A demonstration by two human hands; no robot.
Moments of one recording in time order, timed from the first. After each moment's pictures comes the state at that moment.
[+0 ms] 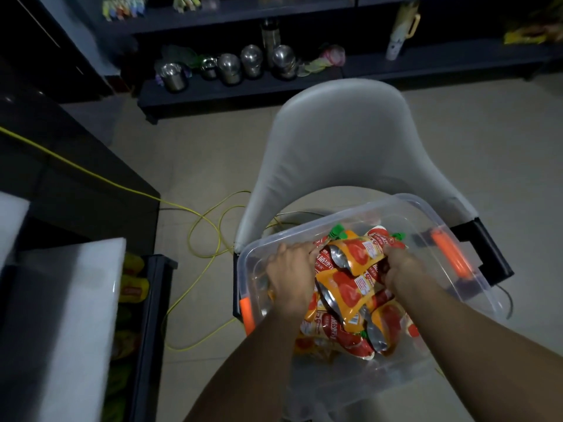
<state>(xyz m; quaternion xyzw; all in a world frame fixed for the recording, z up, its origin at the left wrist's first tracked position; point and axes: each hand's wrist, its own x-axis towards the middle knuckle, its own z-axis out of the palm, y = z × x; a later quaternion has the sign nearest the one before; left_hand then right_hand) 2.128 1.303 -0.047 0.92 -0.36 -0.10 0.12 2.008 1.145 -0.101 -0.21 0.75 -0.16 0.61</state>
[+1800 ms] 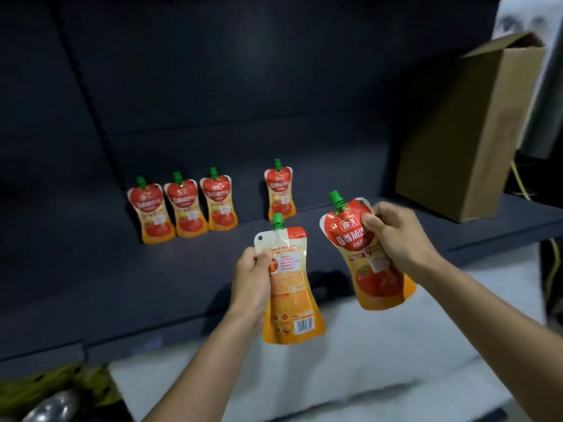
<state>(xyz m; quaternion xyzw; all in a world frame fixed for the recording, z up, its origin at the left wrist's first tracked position) 1.950 2.099 0.403 0.66 0.28 0.29 0.64 2.084 1.918 0.450 -0.77 -0.26 -0.03 0.58</state>
